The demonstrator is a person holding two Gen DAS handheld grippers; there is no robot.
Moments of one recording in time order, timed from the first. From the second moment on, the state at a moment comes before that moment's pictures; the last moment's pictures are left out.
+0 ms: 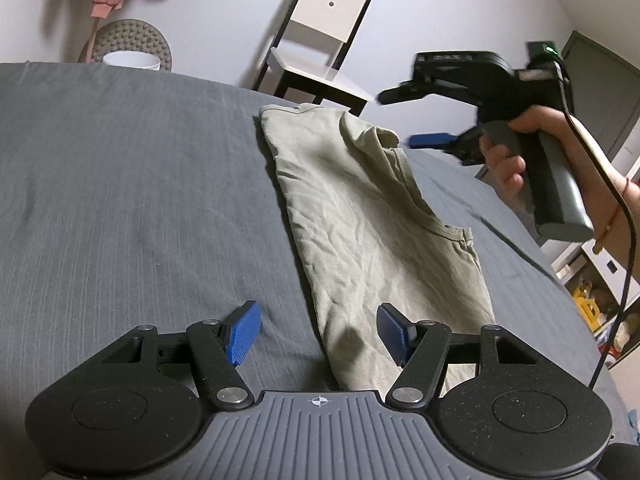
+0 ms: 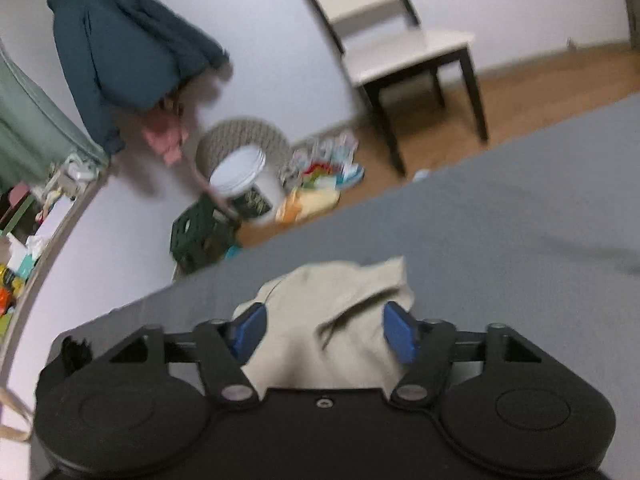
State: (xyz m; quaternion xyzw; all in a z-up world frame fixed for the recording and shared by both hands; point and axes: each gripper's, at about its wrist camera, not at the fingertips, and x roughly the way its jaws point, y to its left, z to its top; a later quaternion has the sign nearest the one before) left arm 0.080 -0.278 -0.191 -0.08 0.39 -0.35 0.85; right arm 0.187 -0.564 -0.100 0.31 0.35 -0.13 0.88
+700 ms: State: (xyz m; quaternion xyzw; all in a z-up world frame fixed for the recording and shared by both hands) left arm 0.076 -0.277 -0.190 -0.07 0.39 -0.36 0.85; right arm 0.185 -0.609 -0.124 0.30 0.36 -0.11 0.88
